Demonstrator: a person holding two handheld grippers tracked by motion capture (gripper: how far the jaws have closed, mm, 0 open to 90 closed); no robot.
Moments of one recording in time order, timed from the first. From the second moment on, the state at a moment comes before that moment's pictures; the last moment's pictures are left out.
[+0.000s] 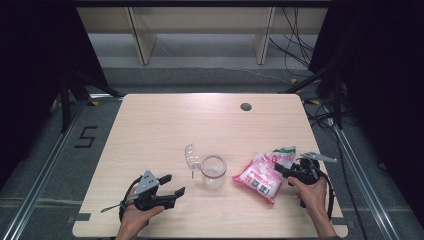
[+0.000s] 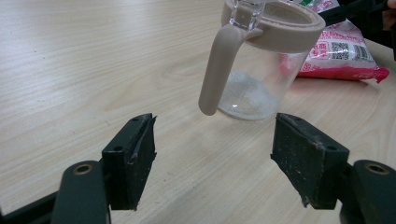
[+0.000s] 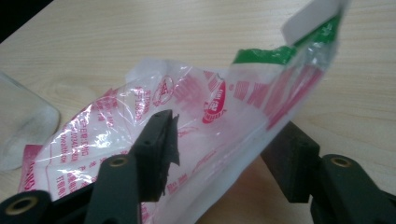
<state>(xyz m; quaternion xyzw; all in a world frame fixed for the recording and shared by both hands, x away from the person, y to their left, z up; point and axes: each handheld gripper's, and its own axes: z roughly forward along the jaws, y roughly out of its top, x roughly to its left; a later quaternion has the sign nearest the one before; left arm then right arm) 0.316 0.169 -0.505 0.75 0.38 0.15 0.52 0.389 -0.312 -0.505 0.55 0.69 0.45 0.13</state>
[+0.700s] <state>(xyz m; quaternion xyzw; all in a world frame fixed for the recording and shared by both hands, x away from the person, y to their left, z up) 0.320 0.168 -0.505 0.75 0.38 0.15 0.52 0.399 -0.309 -0.509 0.55 0.69 0.47 0.11</state>
